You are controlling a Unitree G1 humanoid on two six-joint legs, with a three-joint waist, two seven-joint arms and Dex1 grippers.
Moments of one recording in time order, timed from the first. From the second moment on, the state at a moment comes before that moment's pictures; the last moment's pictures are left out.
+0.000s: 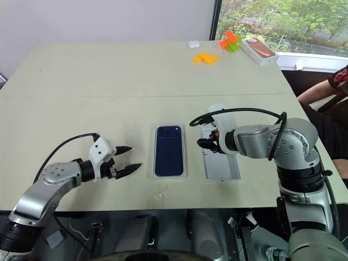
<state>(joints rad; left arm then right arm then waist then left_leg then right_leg) -0.02 0.69 -0.06 -0.32 -0.34 0.42 -0.78 -0.62 -0.64 -0.01 -0.33 1.22 1.61 -0.24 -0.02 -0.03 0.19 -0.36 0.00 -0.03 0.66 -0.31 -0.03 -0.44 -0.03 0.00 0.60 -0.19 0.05</state>
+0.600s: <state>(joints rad) -0.02 0.66 -0.05 -0.33 -0.33 0.41 -0.78 -0.58 -0.69 0.12 -0.19 1.87 1.34 -0.85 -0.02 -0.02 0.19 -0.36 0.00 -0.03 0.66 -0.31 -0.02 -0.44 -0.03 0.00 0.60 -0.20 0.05</state>
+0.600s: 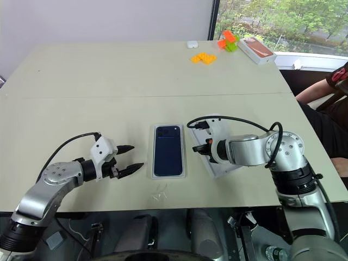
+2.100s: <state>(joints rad) -0.08 0.63 0.11 -0.22 -0.34 0.41 -0.69 -0.58 0.07 -0.08 -0.01 1.95 1.02 -0.77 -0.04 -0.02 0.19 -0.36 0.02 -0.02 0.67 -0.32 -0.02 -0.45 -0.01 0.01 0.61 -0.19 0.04</state>
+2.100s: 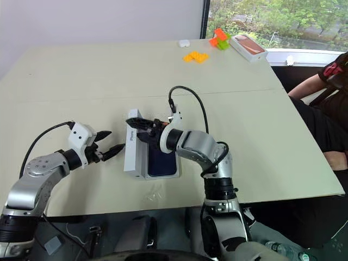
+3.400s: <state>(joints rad) -0.14 0.62 0.12 -0.32 -0.44 0.76 -0.57 -0.54 -0.77 0.24 -0.40 0.62 0.94 0.56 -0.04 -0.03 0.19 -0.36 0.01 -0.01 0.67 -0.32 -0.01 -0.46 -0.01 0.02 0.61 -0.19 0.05</state>
